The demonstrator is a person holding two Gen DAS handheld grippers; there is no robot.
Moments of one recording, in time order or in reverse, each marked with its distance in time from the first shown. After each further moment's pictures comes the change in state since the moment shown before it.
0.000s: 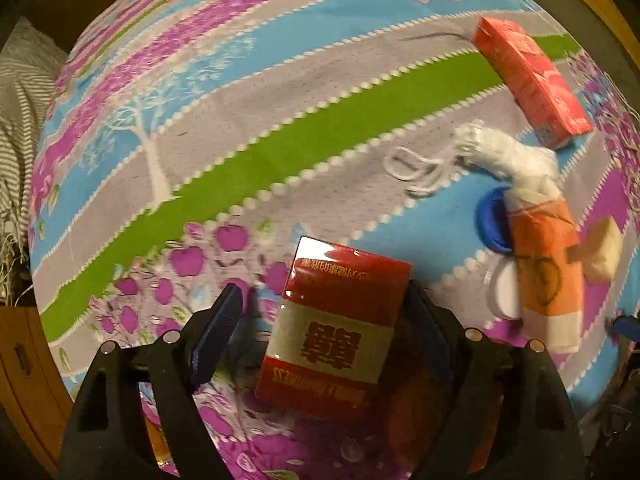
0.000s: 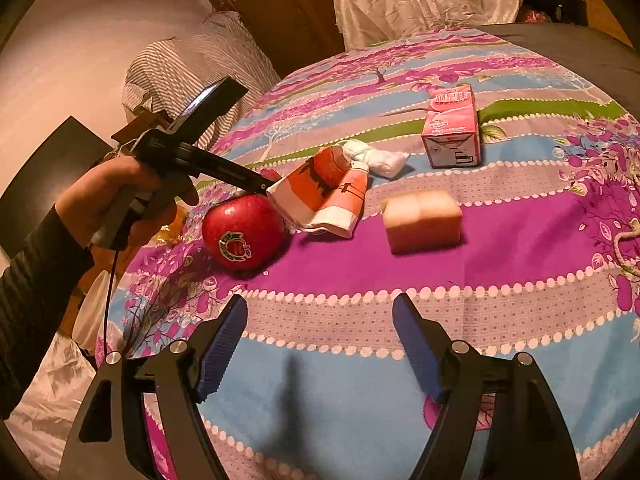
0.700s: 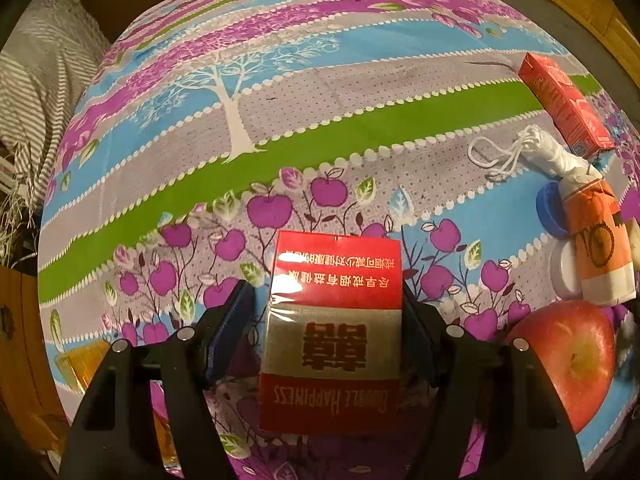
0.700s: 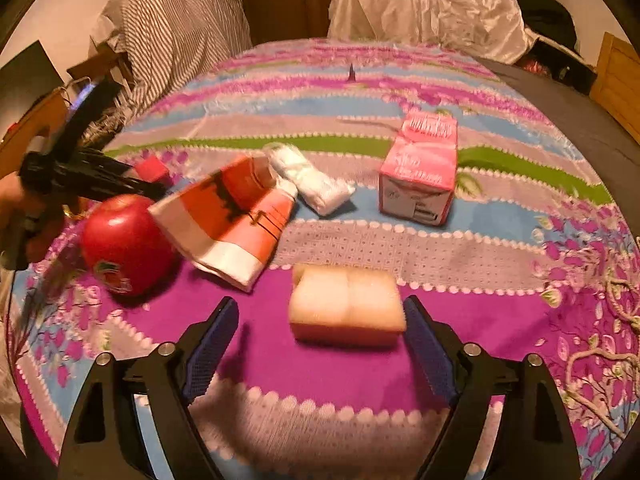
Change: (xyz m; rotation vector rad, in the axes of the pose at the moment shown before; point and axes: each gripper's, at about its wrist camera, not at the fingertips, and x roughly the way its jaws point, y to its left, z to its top) left arm -0.001 0.036 -0.056 -0.127 -0.151 0.021; right arm 0.059 -0.027 0.053 -0.206 0.083 -0.298
